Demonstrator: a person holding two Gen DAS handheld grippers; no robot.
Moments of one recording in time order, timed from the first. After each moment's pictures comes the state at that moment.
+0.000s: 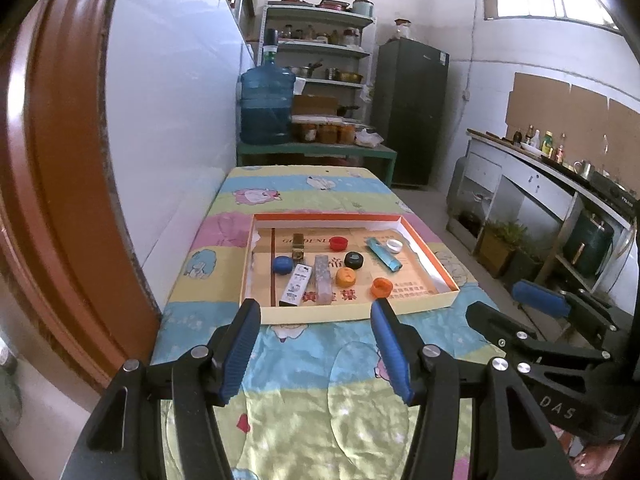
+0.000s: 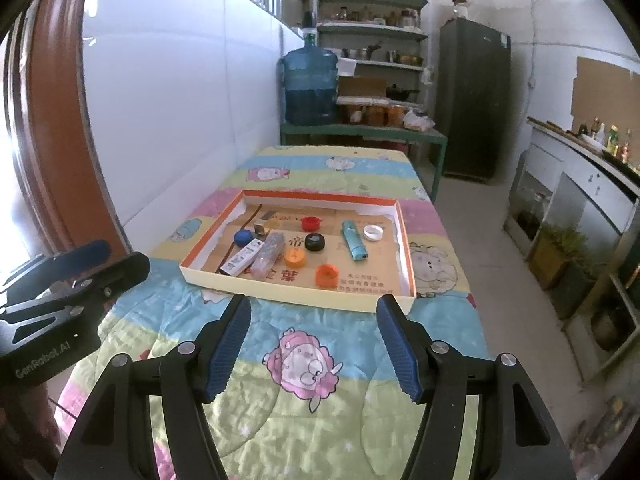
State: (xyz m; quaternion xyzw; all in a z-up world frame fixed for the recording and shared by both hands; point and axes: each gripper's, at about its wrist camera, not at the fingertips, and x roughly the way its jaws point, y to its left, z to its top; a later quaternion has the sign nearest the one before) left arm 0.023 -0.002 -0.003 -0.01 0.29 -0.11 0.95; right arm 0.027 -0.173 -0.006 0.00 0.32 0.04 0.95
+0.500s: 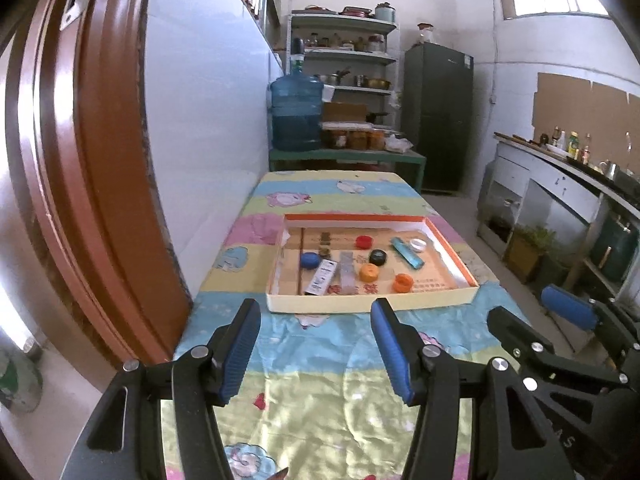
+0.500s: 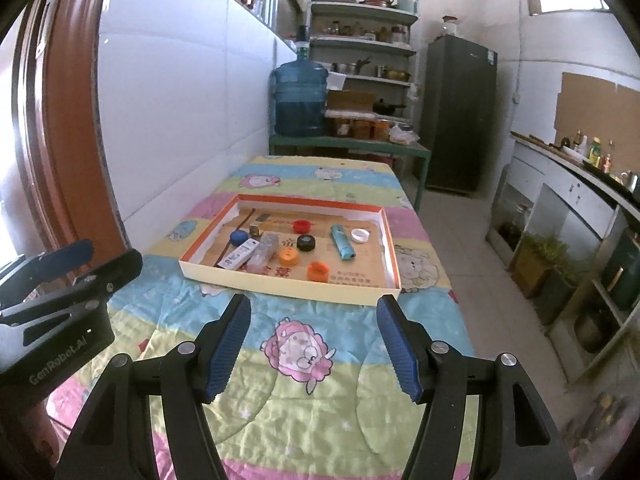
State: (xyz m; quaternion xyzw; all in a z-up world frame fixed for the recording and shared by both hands) left arm -0.001 -0.010 -0.005 0.00 0.28 -0.05 0.96; right arm -0.005 -0.165 -0.006 -0.01 0.30 0.01 0.95
